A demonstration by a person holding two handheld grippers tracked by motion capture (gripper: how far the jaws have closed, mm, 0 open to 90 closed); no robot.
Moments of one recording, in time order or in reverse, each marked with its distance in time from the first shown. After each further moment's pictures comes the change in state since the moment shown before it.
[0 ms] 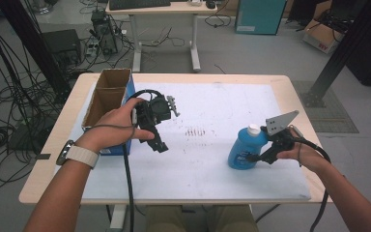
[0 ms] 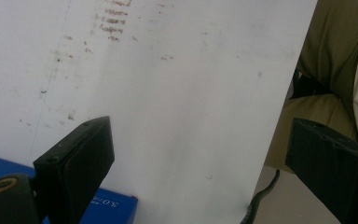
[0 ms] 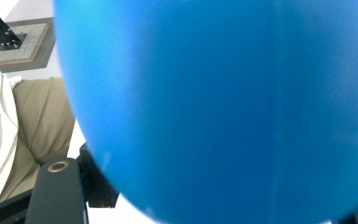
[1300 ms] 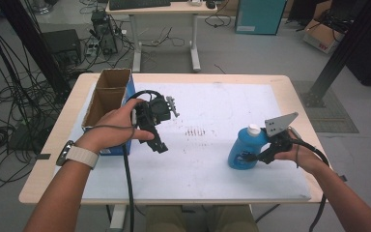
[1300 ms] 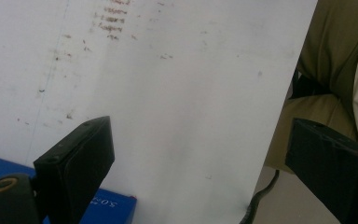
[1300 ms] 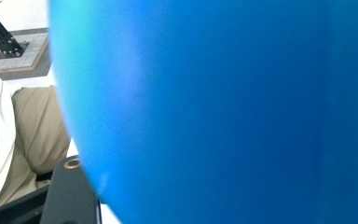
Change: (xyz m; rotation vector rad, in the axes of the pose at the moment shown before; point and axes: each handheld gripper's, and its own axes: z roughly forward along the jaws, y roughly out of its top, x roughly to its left) left arm 0.000 -0.001 0.001 0.002 -0.005 -0.005; right arm 0.001 -0.003 0.005 -0.047 0.000 -0.010
